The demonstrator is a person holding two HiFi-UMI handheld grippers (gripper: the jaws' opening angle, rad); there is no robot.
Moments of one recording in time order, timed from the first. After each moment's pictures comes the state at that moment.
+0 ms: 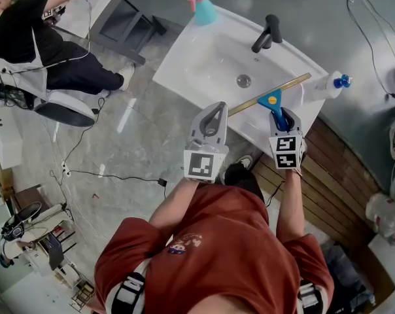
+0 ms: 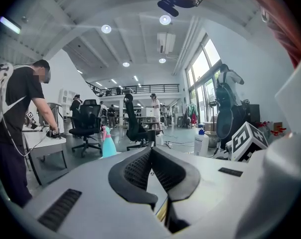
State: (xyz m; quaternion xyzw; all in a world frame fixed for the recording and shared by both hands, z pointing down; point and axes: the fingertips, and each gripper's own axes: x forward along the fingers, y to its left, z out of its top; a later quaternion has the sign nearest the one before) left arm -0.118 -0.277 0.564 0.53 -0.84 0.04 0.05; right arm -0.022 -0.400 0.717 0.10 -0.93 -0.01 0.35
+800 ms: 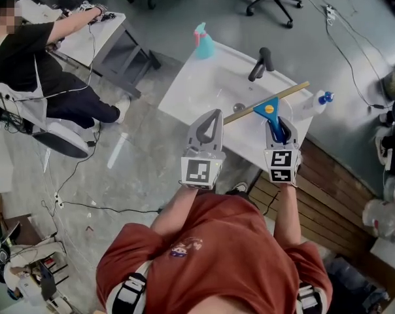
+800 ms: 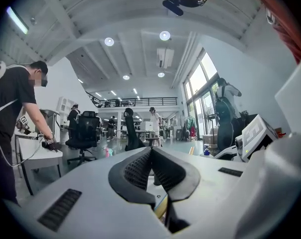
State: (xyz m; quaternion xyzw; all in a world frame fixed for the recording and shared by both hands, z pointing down) left arm -0.153 -0.240 0.468 0.55 -0.83 -0.01 -0.01; right arm -0.051 -0.367 0.581 0.18 -0.94 -0.08 0.27
